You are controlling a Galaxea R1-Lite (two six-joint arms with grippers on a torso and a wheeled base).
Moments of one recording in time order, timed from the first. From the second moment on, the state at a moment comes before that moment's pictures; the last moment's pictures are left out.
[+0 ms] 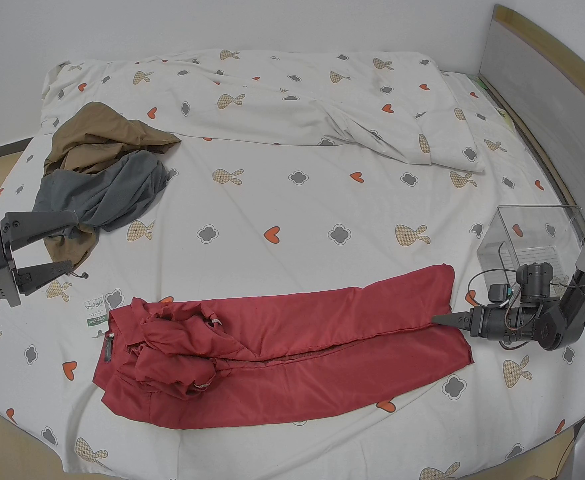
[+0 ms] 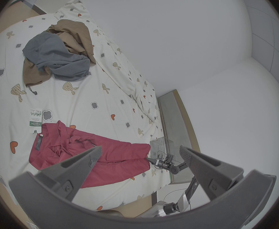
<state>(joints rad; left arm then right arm) 0.18 1.18 -0.76 -0.12 -0.86 -0.63 -0.06 2.18 -0.66 -0.82 0.74 0.24</state>
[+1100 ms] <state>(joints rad) 0.17 1.17 -0.75 -0.12 -0.88 -0.62 0.01 2.20 -0.76 -0.82 0.91 0.43</state>
